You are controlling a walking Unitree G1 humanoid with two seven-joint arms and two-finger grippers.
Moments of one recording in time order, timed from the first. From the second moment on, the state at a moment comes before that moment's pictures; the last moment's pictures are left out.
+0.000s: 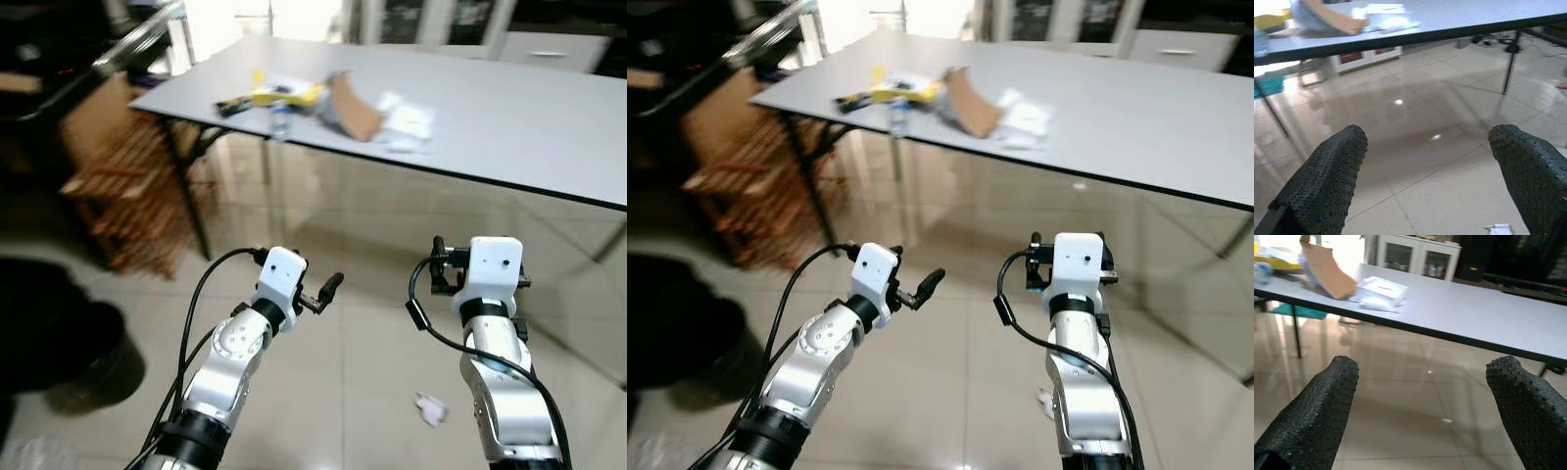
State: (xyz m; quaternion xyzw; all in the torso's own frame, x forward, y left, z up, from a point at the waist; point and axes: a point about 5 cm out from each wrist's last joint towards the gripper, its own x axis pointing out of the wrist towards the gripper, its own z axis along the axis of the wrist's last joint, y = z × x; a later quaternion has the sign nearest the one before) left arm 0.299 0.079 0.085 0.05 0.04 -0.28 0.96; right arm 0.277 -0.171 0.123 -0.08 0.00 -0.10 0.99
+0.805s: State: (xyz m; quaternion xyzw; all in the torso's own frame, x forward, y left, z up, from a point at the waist) left arm 0.300 0.064 0.088 0.04 0.03 -0.31 0.95; right arm 0.280 -0.175 0.126 -0.09 -0.01 -0.10 0.99
